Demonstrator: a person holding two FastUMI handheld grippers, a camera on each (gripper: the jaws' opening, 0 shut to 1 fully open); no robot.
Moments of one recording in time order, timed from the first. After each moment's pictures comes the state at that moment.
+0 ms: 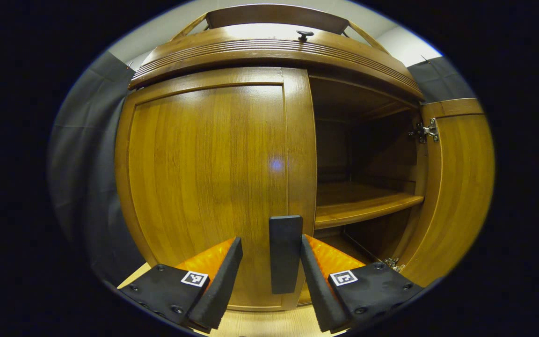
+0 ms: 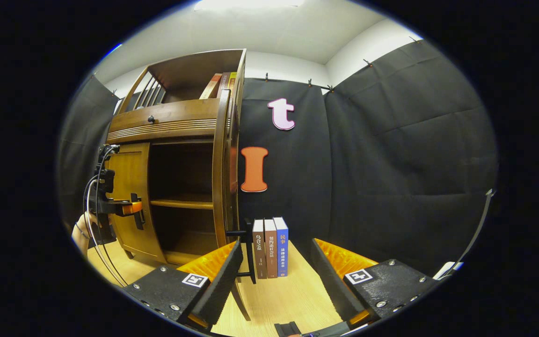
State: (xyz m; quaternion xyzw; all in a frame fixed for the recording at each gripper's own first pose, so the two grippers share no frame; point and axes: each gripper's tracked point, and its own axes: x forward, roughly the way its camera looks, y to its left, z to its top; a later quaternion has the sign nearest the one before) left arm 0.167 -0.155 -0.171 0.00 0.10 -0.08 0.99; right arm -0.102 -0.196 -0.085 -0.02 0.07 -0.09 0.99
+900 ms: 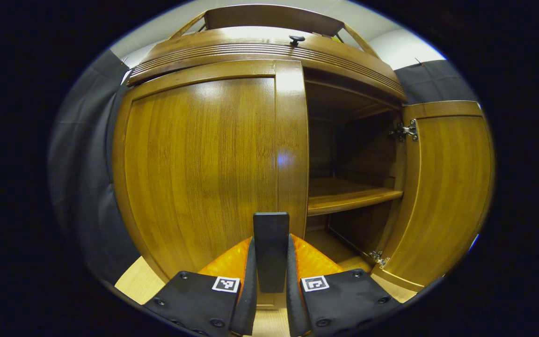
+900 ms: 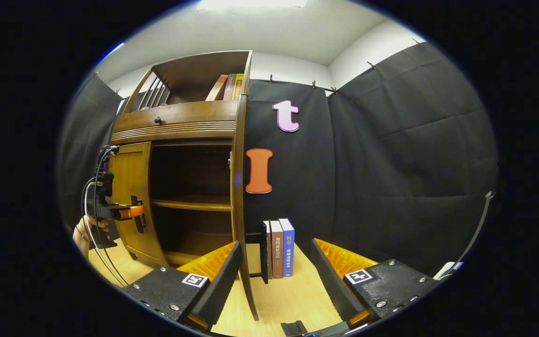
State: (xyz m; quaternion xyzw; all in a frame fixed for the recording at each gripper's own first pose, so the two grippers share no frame) left arm 0.125 -0.159 -0.170 -0.01 0.11 -0.13 0.99; right arm -0.100 -0.162 -0.083 -0.02 0.07 -0.07 0.99
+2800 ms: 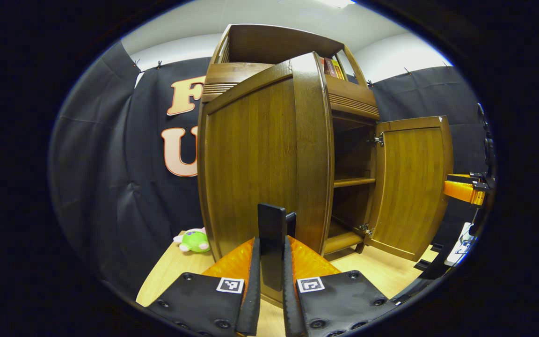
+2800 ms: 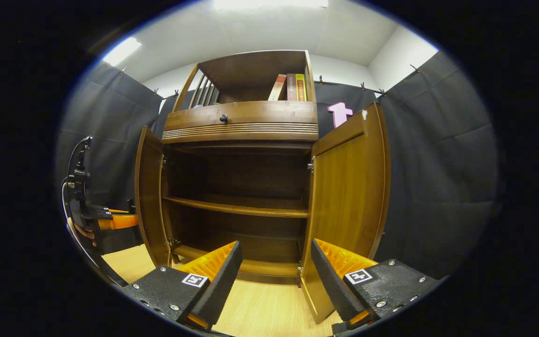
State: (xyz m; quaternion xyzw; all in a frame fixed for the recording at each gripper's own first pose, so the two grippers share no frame) left arm -0.025 -0.014 -0.146 -0.01 0.09 -0.15 0.98; right arm -0.070 -0.002 -0.083 -0.02 0.07 0.06 1.00
